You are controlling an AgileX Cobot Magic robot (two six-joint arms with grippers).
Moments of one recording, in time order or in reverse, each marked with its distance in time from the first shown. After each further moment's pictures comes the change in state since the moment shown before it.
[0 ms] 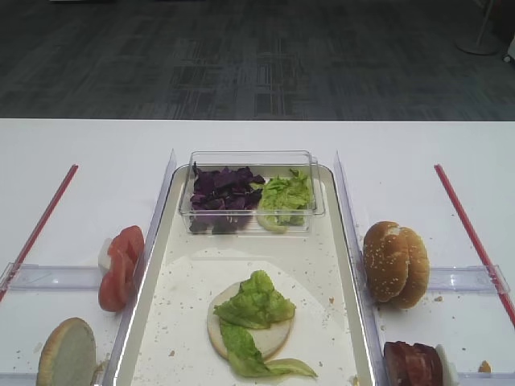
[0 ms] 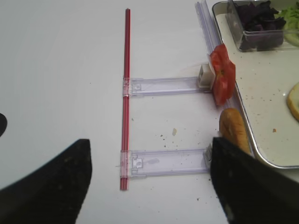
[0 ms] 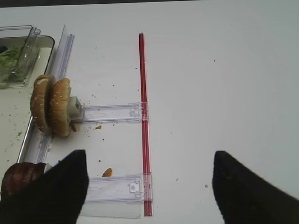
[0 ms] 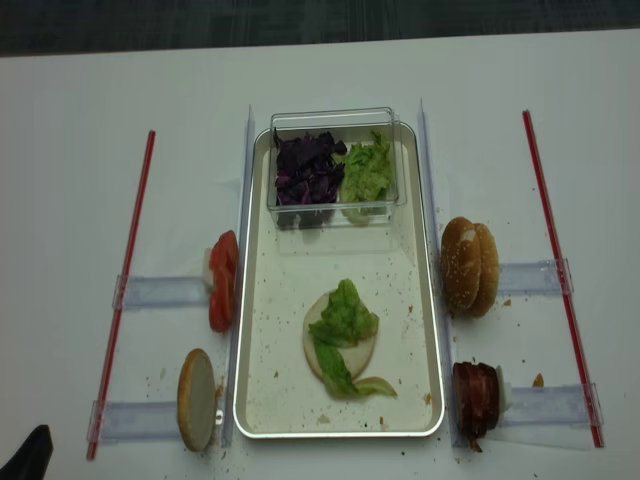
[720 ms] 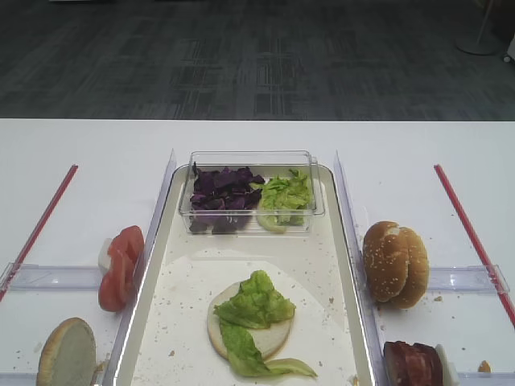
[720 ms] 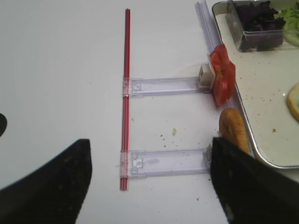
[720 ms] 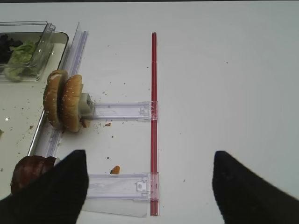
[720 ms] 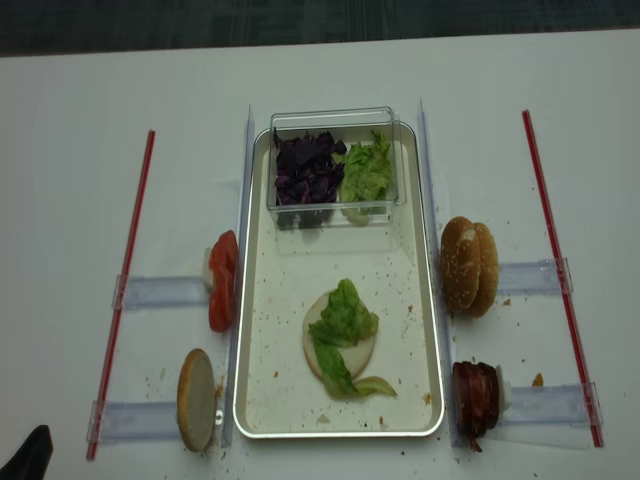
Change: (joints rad) left arm 0.000 0.000 0.000 0.000 0.000 0.000; right arm 0.057 0.000 0.000 0.000 0.000 0.000
